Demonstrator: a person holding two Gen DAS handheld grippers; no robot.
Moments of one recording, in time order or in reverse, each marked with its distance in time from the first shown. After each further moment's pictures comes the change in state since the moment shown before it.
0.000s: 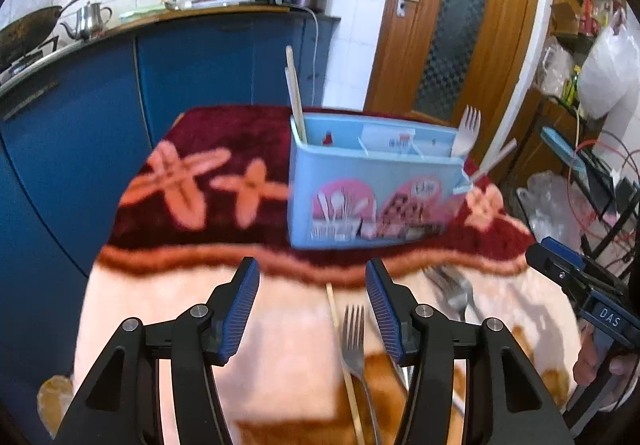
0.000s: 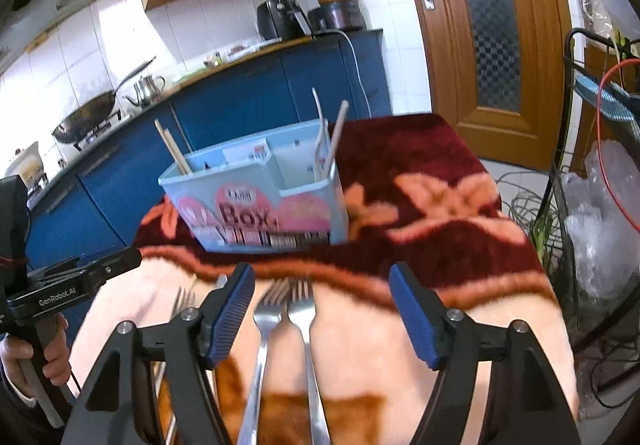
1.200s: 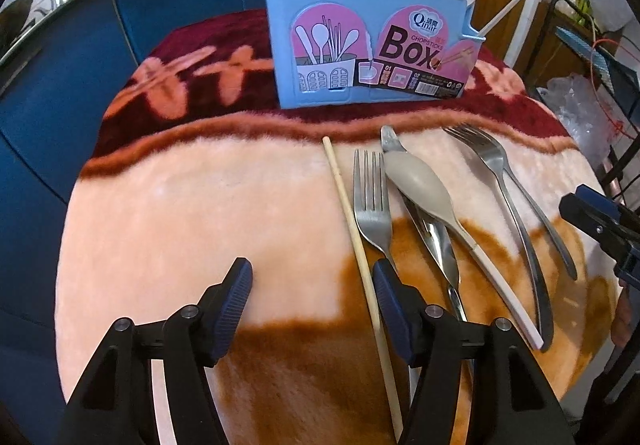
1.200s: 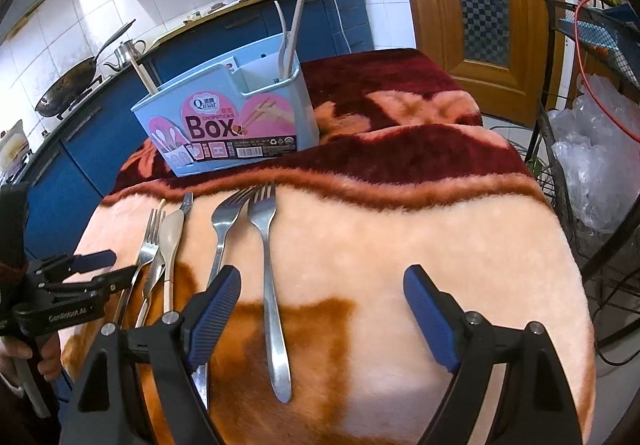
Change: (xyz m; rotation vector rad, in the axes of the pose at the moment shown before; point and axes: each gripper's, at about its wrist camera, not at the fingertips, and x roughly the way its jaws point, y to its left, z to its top) left arm 0.034 -0.018 -0.062 0.113 0.270 0.090; right arm 0.007 -0.018 -0.049 0.029 0.136 -0.036
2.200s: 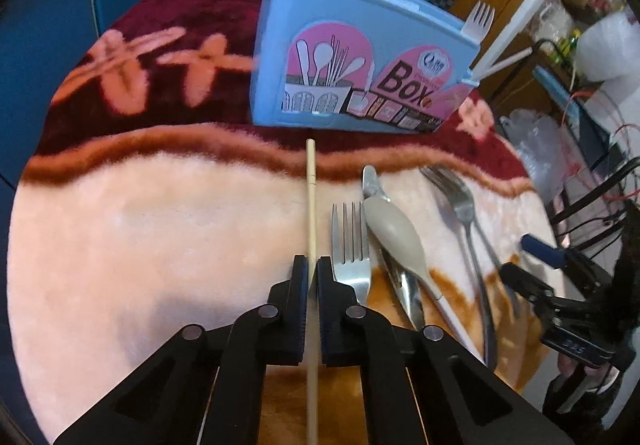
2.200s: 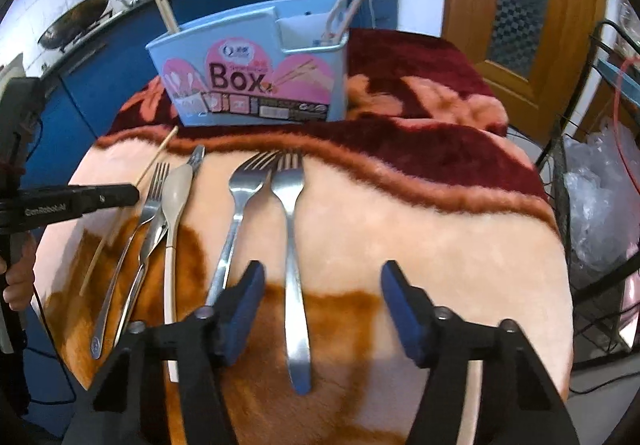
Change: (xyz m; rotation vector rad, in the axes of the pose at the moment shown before) left arm 0.009 0.032 0.029 -0.114 0.046 -0.280; right arm 0.018 0.035 0.013 -0.181 0.174 -0.048
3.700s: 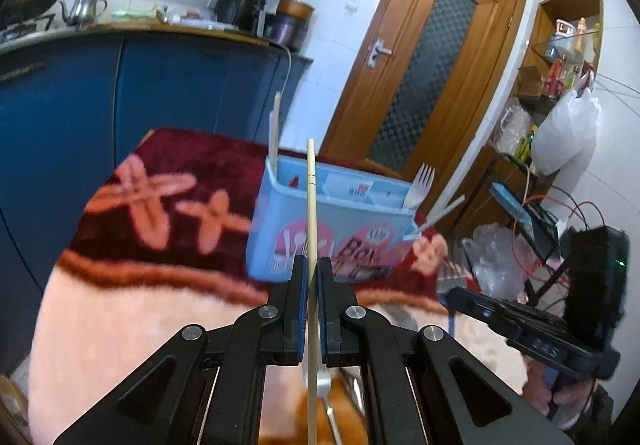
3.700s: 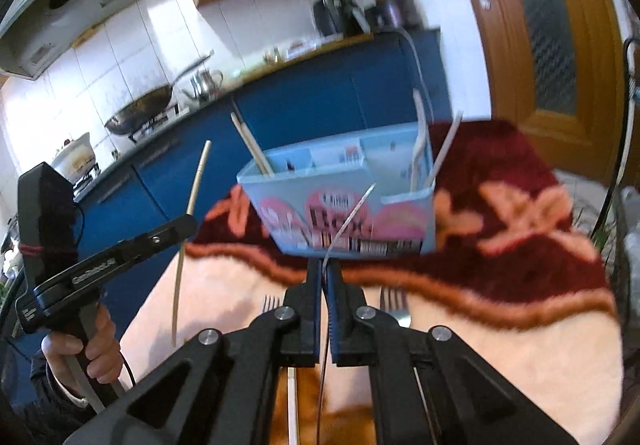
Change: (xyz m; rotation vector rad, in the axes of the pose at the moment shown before) left arm -0.075 -0.005 0.014 -0.011 -0.510 -0.077; right arm -0.050 0.021 0.045 0.074 -0.392 0.253
